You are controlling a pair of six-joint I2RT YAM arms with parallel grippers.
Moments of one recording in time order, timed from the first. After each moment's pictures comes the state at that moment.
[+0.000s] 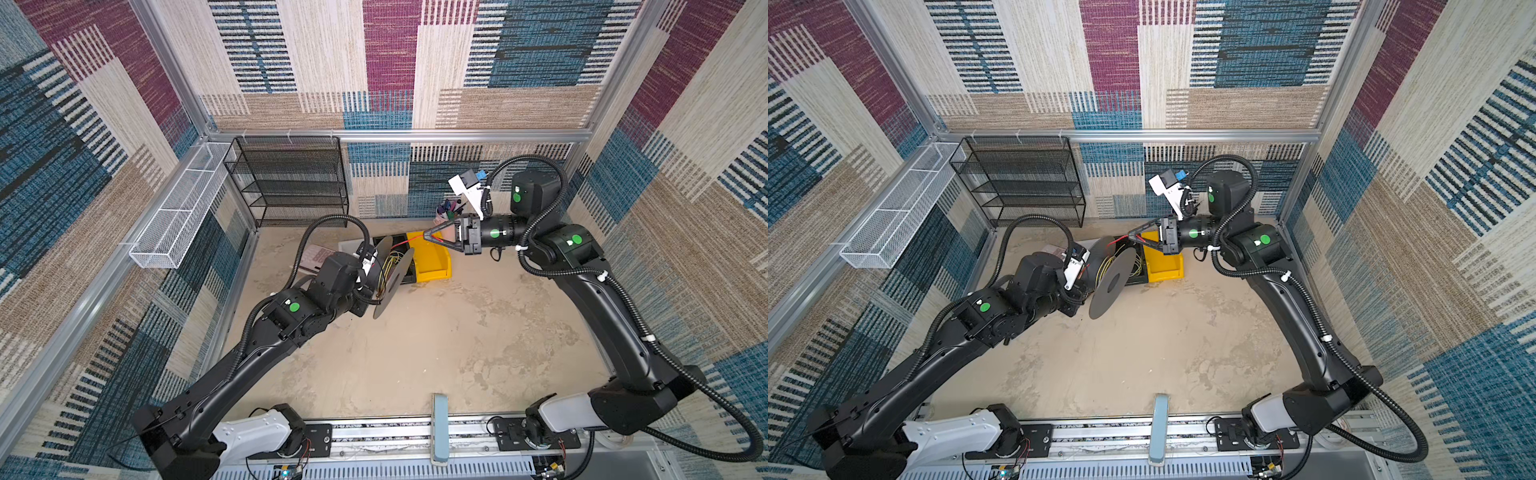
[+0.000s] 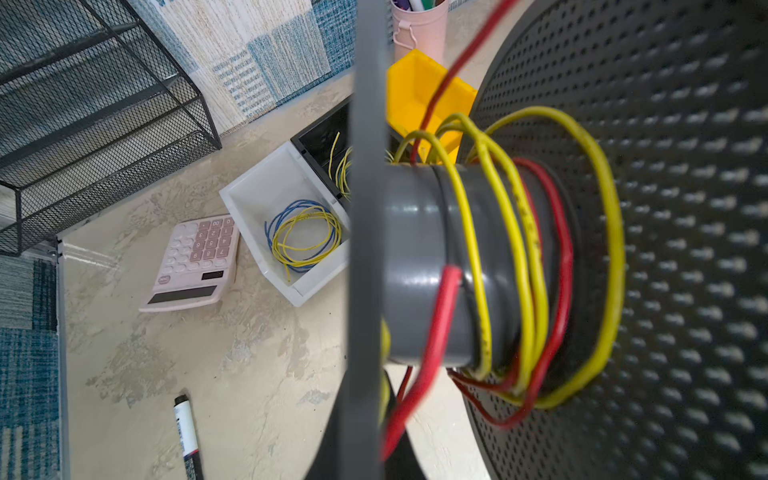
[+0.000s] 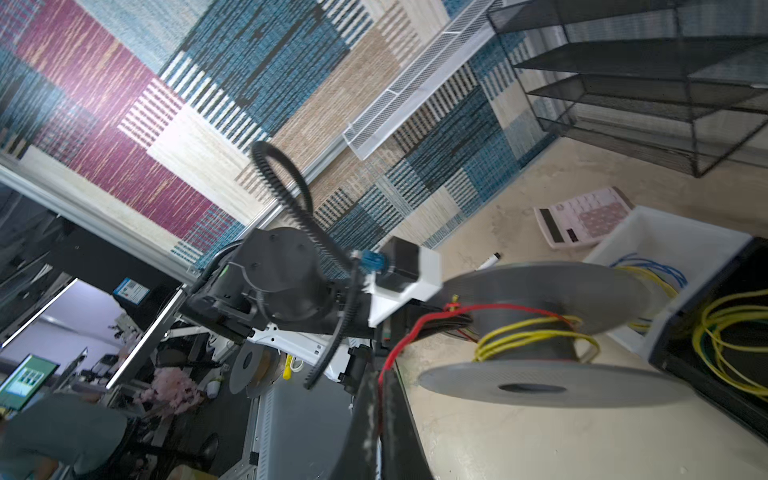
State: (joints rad) left arm -0.72 1.18 1.29 -0.81 -0.27 -0.06; right arm 0.49 1.44 1.82 -0.67 -0.96 0.41
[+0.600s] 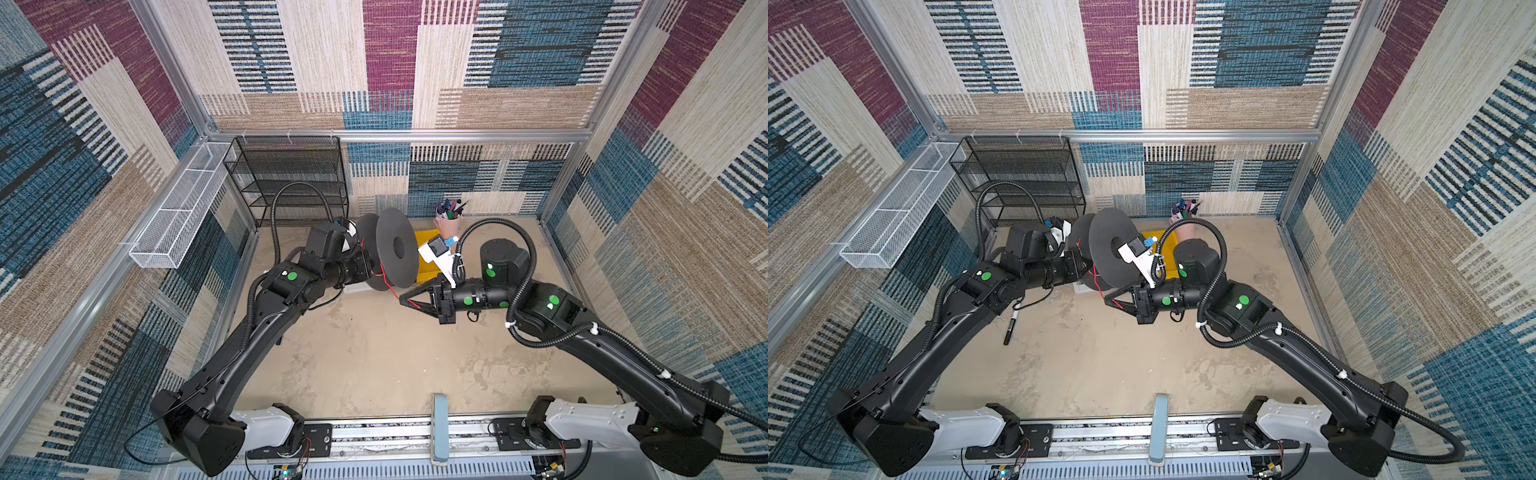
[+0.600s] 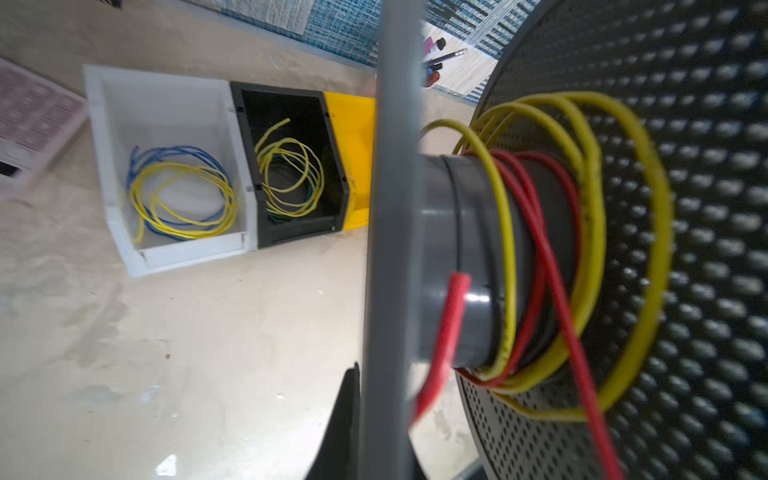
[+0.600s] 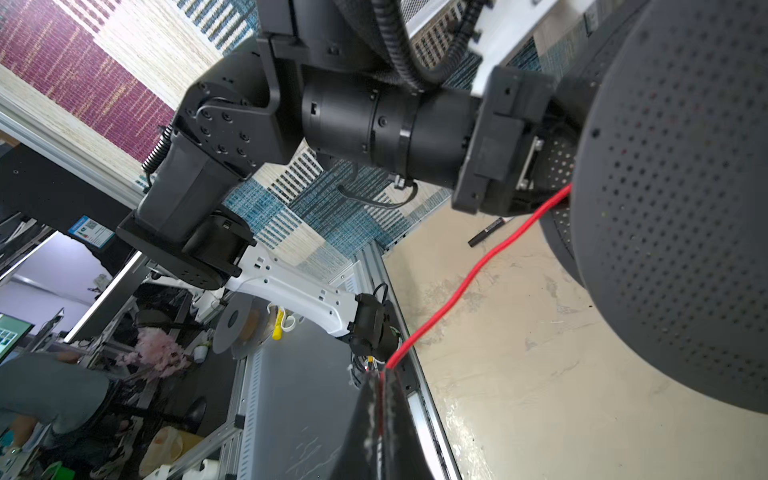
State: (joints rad) left arm -0.49 1.29 1.40 -0.74 0.18 -0.65; right arm 0.83 1.12 1.24 -0.40 -0.63 0.46
